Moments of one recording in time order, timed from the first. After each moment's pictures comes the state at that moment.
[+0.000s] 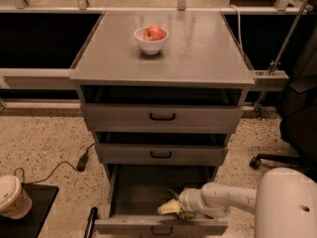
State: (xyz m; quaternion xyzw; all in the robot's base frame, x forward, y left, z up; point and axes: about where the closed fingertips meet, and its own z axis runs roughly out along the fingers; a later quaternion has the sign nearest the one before) arm 0.563 -0.083 0.237 -0.28 0.89 0.25 0.27
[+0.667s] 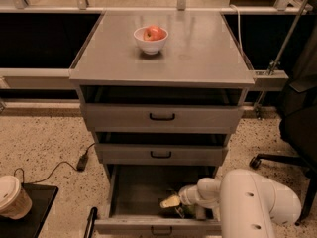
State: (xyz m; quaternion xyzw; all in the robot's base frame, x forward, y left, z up) arm 0.616 -0.103 0.146 -0.26 0.91 0.23 0.24
